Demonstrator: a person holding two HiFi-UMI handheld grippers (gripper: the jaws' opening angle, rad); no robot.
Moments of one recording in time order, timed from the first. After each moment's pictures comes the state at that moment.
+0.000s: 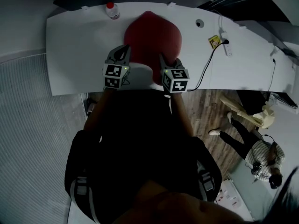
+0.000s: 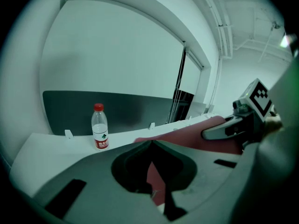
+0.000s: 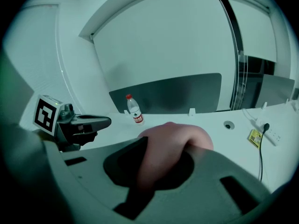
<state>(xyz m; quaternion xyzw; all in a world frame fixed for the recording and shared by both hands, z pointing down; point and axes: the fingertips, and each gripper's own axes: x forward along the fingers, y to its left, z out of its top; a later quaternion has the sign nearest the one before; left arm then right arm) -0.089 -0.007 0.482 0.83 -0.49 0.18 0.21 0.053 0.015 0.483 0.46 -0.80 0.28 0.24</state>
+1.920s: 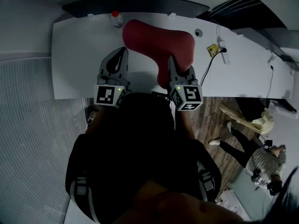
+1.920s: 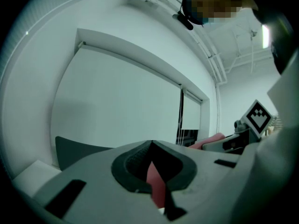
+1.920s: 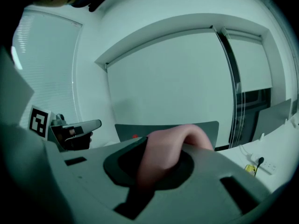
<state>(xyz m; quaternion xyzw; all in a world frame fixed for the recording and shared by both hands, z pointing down) -0.111 -0.001 0.283 0.83 -0.56 -0.02 0.08 0.054 0.000 0.317 0.51 -0.84 0.15 0.10</state>
